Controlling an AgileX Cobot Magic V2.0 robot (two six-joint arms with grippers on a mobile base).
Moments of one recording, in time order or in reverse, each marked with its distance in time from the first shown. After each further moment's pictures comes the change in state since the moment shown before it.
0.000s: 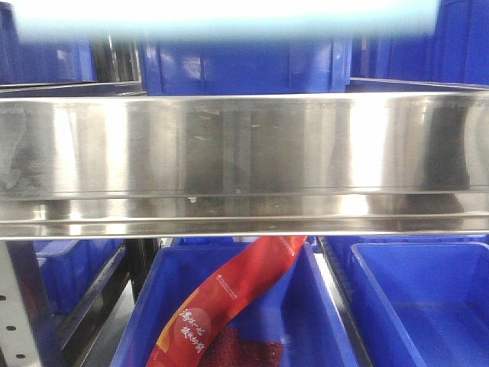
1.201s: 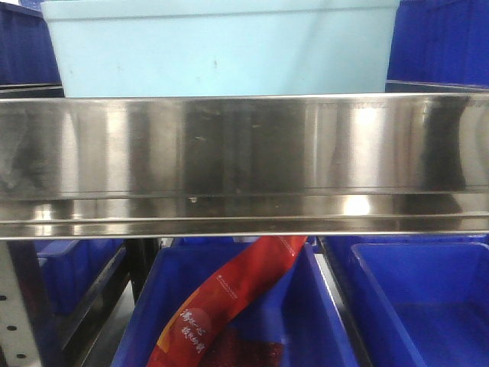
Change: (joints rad) left arm 0.000 -0.291 0.169 0.047 -0.159 0.048; right arm -0.011 -0.260 0.163 -0.053 -0.236 -0.005
